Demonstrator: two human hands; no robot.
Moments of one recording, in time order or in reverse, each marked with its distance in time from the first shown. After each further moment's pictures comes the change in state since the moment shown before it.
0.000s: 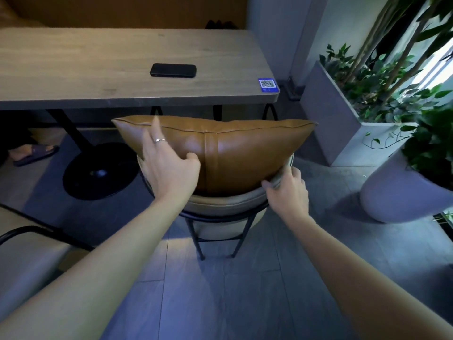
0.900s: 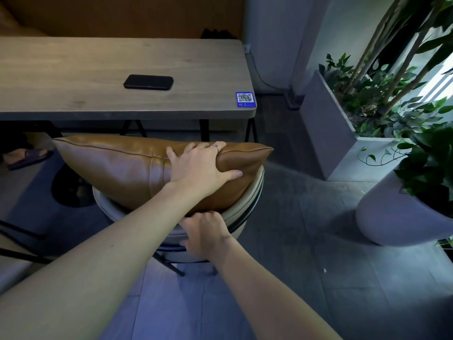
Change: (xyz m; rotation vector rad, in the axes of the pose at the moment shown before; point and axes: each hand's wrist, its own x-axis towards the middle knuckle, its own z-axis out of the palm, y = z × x) left_hand 0.009 0.099 0.117 0.623 -0.488 0.339; right_hand 0.009 -0.033 0.036 -0.415 -0.456 -0.836
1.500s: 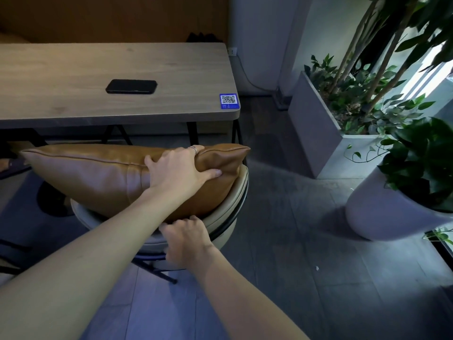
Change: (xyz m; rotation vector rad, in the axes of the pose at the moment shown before) left_hand -0.008 0.013 -0.005 -0.007 0.019 -0.123; right_hand -0.011 -0.008 -0.001 0.065 0.035 0.013
